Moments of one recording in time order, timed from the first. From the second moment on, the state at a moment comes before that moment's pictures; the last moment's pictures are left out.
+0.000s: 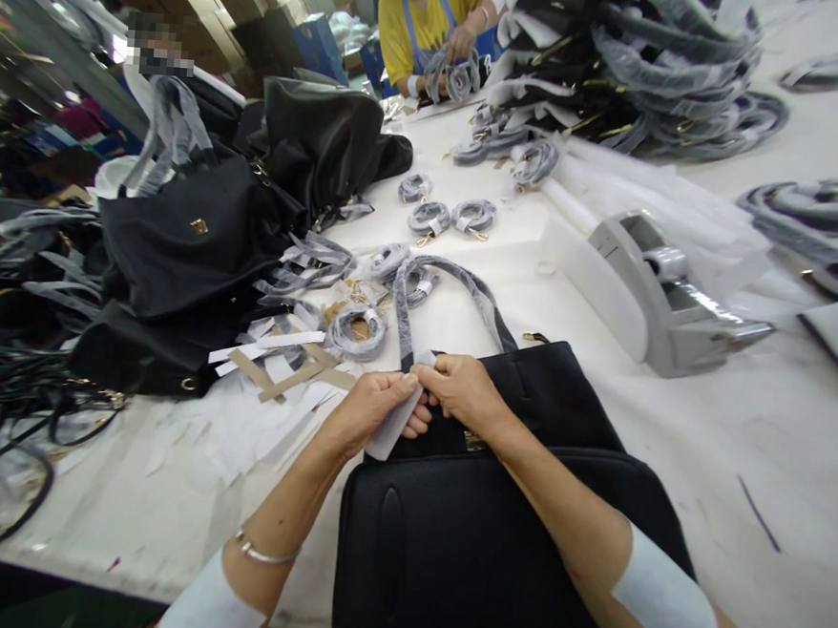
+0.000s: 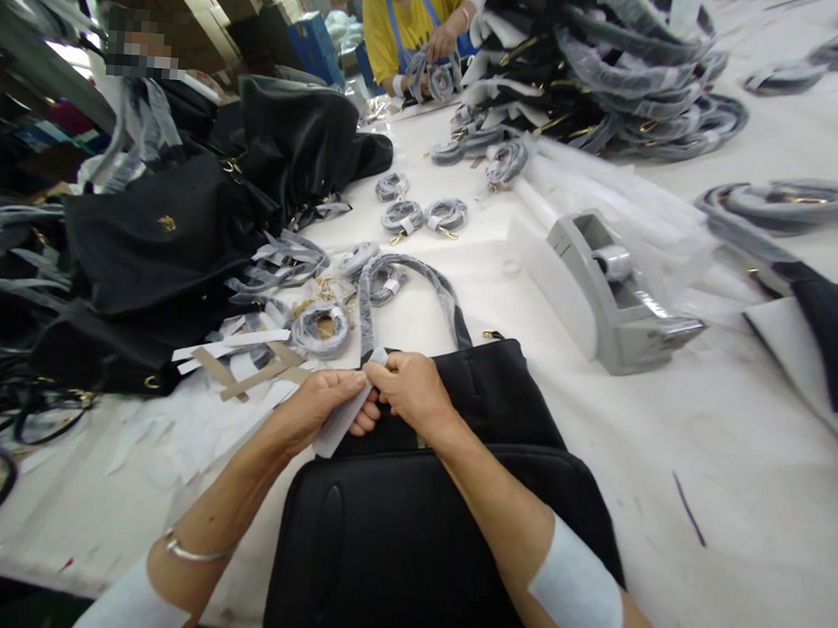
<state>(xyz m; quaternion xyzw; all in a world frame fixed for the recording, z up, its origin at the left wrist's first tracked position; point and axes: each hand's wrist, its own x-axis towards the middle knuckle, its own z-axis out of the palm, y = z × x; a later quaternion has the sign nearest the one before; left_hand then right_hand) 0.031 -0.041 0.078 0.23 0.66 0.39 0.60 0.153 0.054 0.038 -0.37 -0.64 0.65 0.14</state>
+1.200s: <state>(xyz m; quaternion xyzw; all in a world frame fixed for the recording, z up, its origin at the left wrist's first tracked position) 0.023 -0.076 0.077 0.21 0.69 0.36 0.59 0.155 0.059 0.044 -0.34 -0.60 0.72 0.05</state>
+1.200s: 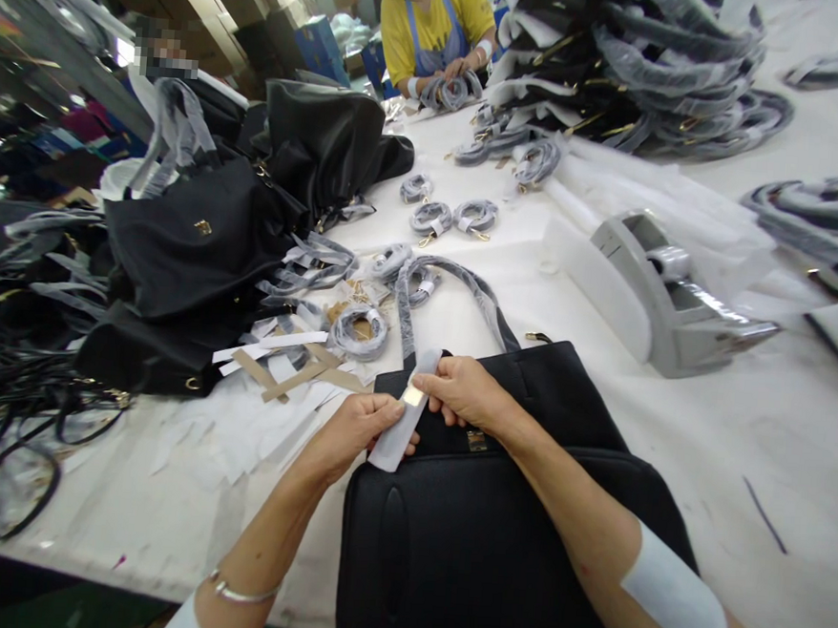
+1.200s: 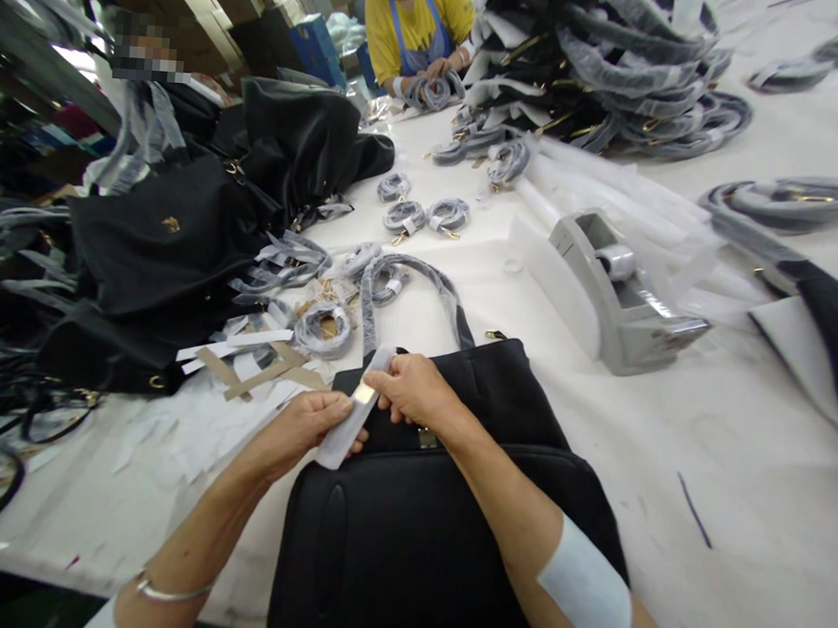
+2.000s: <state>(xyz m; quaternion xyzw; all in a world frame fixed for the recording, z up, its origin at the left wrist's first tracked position) 0.035 -0.037 0.074 0.21 0.71 0.42 0.52 0.155 0.065 0.035 -0.34 -0.55 0.75 0.13</state>
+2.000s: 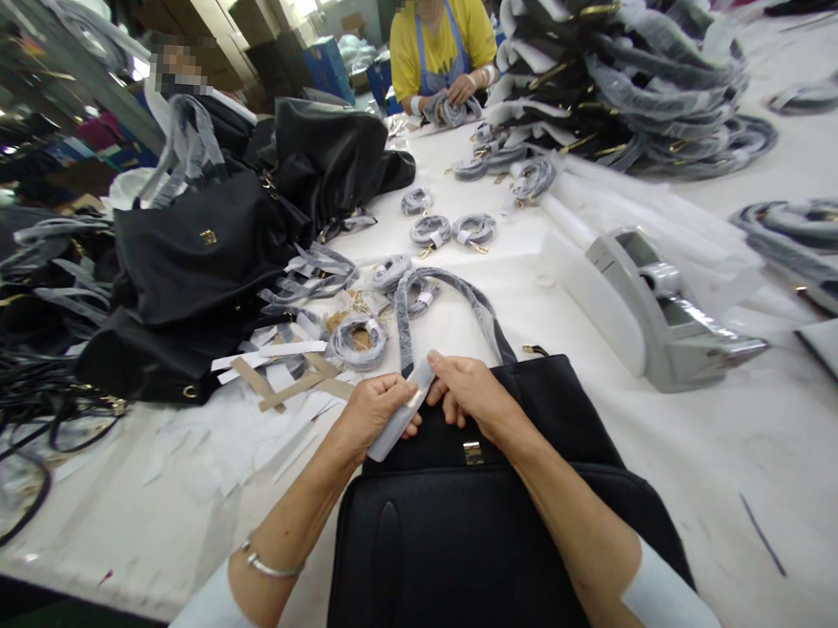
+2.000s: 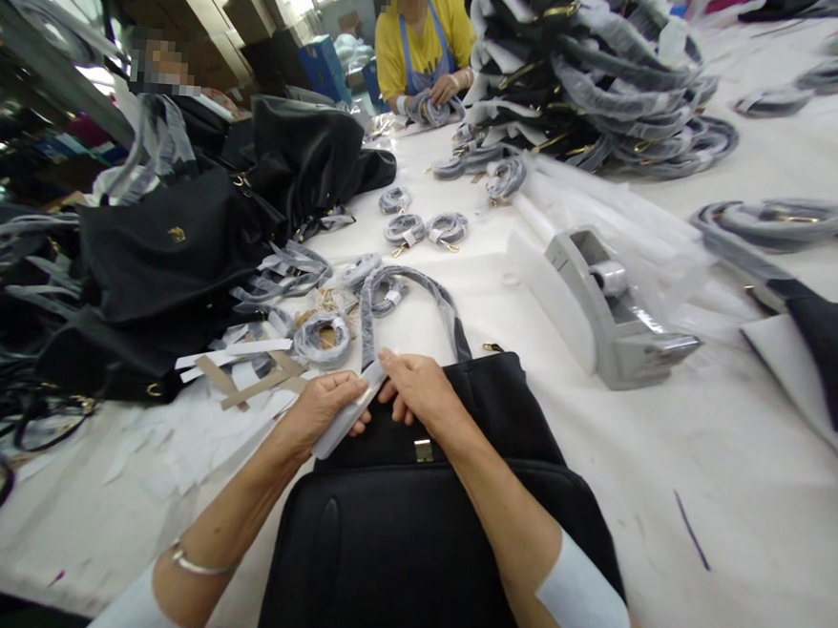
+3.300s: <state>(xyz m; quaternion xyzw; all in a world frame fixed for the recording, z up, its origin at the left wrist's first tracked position) 0.045 -0.064 0.079 0.21 0.71 0.43 0.51 0.148 0.056 0.045 -0.35 -0.46 0.80 0.14</state>
